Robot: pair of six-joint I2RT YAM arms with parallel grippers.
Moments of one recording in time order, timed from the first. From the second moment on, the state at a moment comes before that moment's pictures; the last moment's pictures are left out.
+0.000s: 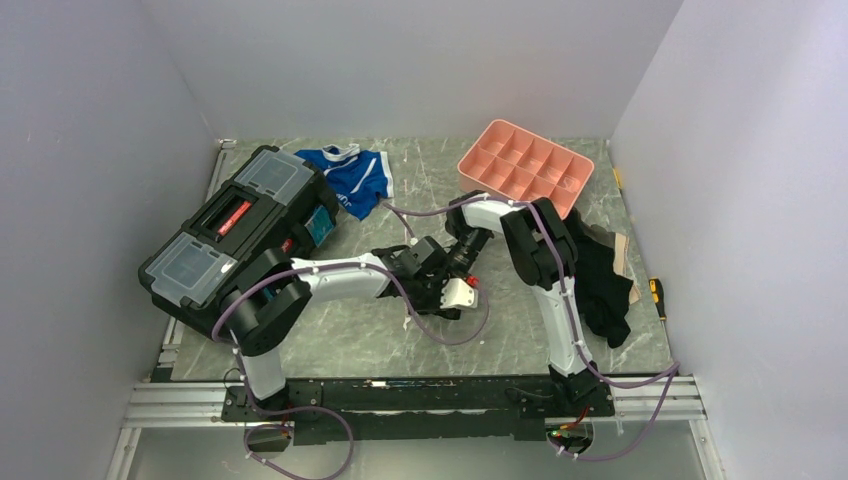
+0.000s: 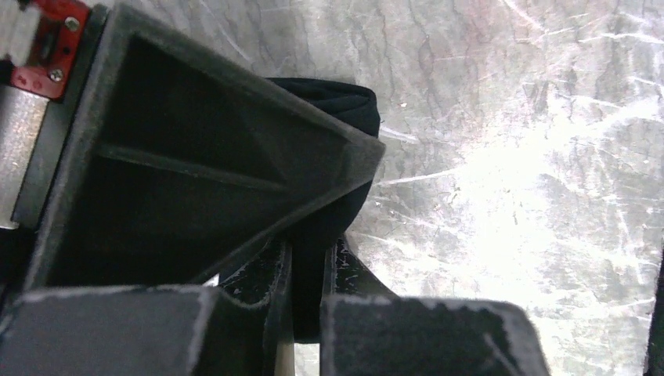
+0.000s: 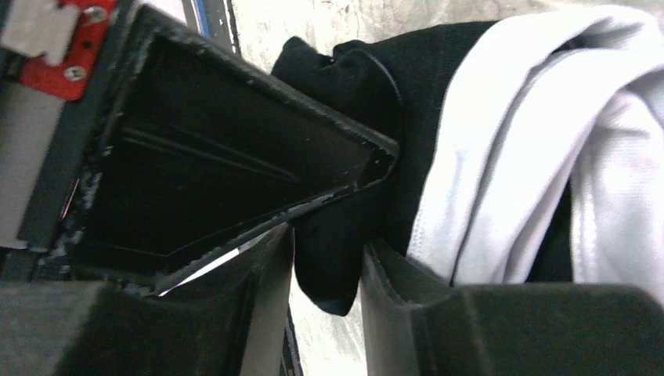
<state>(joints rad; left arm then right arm) -0.96 1.78 1.08 -0.33 0.30 0.69 0.51 2.31 1.57 -1.41 -0.90 -0.94</state>
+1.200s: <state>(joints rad) -0.75 2.18 1.61 -0.93 0.82 0.78 0.13 1.63 1.18 -1.07 -0.73 -0.74</state>
